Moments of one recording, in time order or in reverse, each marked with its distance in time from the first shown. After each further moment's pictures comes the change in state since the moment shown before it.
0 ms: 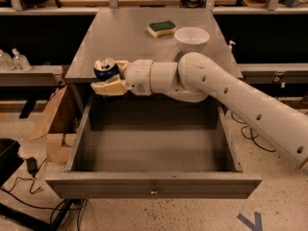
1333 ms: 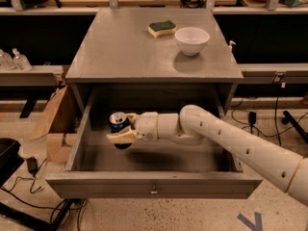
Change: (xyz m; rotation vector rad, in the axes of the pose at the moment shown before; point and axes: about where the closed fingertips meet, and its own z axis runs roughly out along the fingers) arm 0.176 0.057 0.001 -0.110 0.035 0.172
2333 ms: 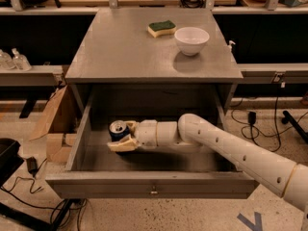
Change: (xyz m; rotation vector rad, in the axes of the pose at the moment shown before) arm 0.035 0.006 0.006 -0.008 -0.004 -0.048
